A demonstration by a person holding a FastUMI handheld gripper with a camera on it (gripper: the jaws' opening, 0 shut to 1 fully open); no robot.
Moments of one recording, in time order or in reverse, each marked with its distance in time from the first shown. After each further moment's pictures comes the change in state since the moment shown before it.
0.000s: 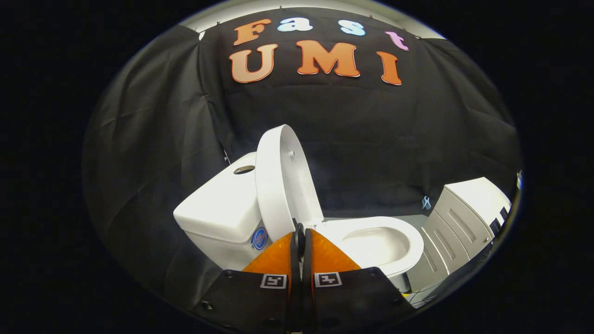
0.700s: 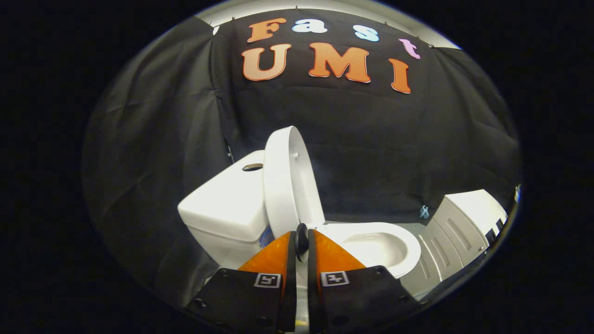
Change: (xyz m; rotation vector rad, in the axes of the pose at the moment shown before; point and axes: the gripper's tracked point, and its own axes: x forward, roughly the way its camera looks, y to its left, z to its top) arm -0.003 0.015 0.004 -0.047 -0.026 0.022
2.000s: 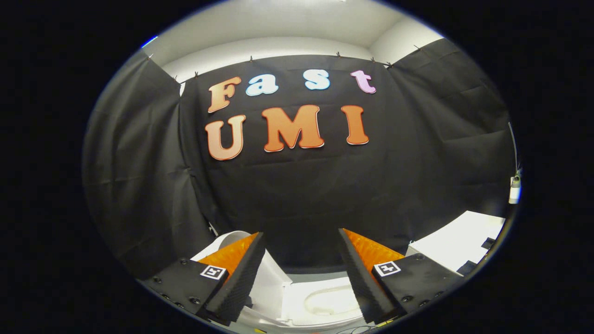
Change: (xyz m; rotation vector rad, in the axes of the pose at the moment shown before) arm -0.086 -0.207 0.188 0.142 -0.389 -0.086
